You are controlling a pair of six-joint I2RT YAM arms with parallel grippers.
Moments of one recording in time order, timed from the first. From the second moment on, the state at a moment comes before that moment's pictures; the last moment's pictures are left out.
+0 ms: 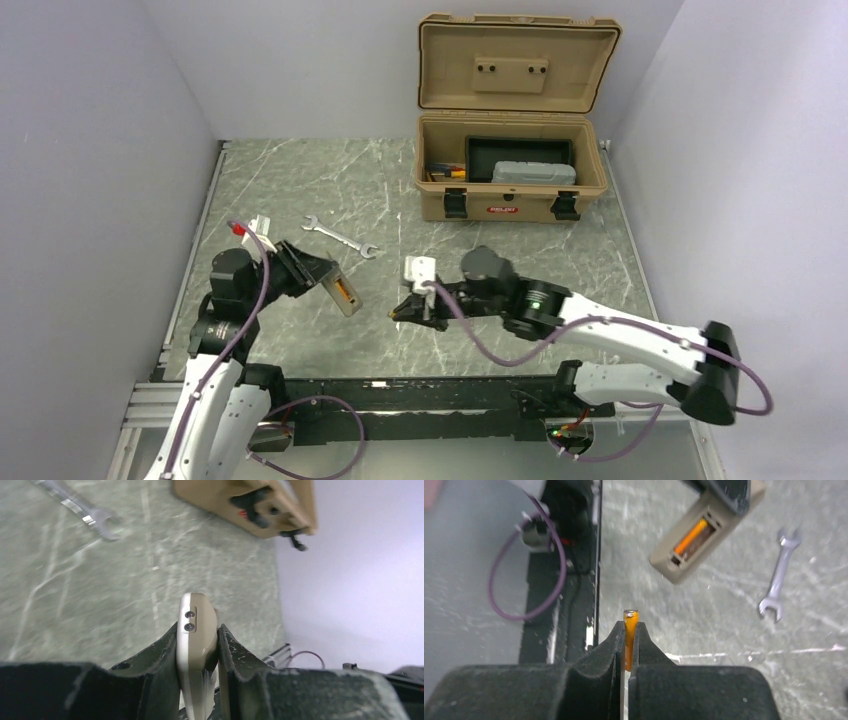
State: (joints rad) left arm -0.09 0.55 0.54 -0.39 0.45 -0.81; right arm 1.12 1.13 0.86 -0.12 -0.38 -0.19
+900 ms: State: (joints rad) left arm -0.52 0.67 0.75 0.19 0.58 -0.90; right arm 1.12 0.79 1.03 -0.19 -0.59 -0.15
